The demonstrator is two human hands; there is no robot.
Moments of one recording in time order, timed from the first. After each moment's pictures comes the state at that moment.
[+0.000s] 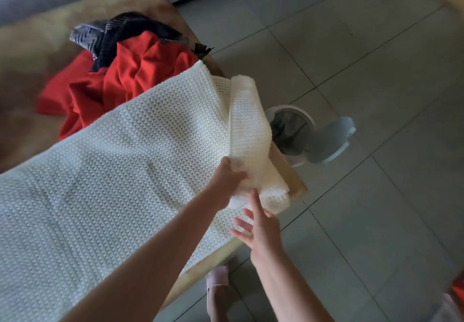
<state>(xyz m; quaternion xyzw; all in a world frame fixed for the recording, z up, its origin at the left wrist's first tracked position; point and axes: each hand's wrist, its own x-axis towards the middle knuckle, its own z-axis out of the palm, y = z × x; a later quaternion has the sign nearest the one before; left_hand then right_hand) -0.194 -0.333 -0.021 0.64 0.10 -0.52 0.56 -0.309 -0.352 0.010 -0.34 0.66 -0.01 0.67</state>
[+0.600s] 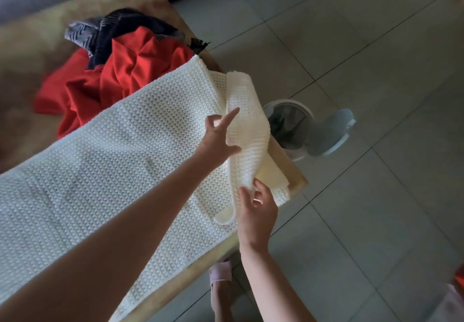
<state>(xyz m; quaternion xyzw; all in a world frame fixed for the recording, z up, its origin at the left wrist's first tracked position) -0.141 -0.340 -0.007 0.83 -0.27 -0.33 0.37 -0.298 -0.332 -0.008 -0.58 0.58 -0.19 0.54</state>
